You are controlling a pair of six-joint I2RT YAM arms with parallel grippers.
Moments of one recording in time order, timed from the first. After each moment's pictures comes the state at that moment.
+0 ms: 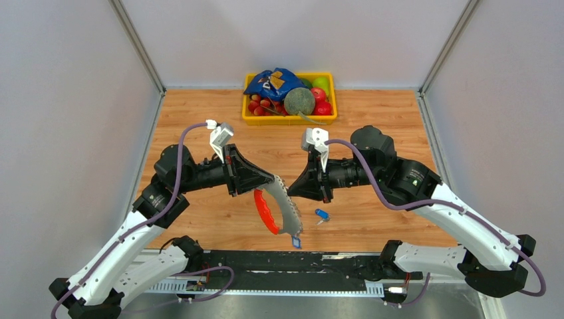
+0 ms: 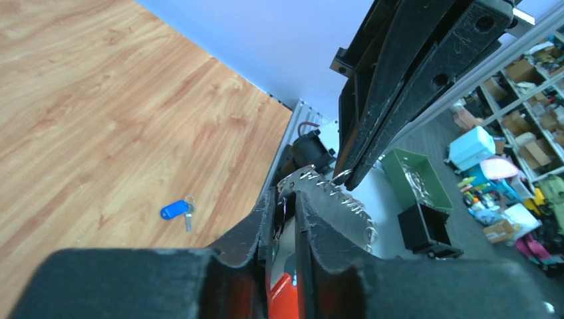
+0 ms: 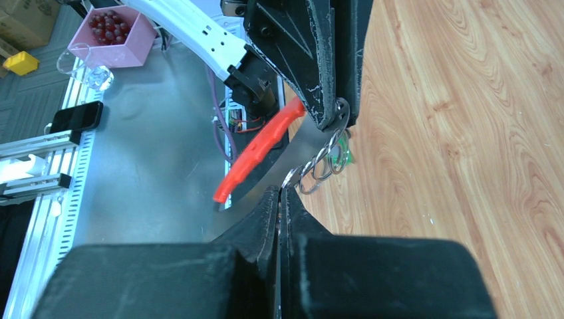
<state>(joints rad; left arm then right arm) -0.65 0.75 0.93 -0.18 0.66 -0.55 0.98 1.06 1.37 -0.61 -0.56 0.05</state>
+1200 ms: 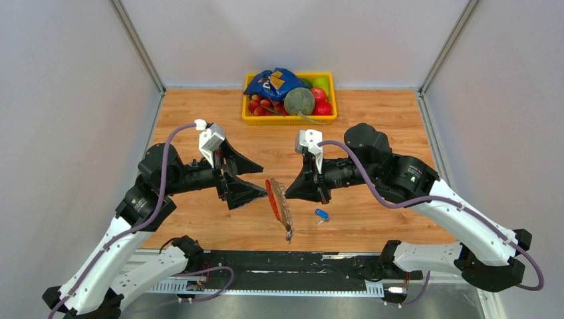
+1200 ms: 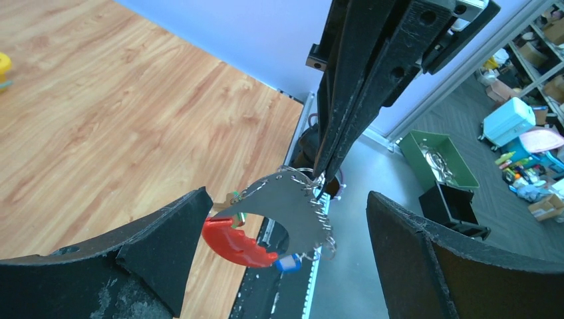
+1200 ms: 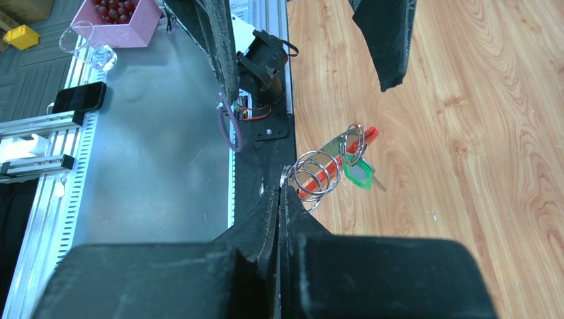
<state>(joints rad) -0.65 0.74 1.06 -0.36 0.70 -0.40 1.01 1.11 1.44 -0.69 -0.56 0.00</state>
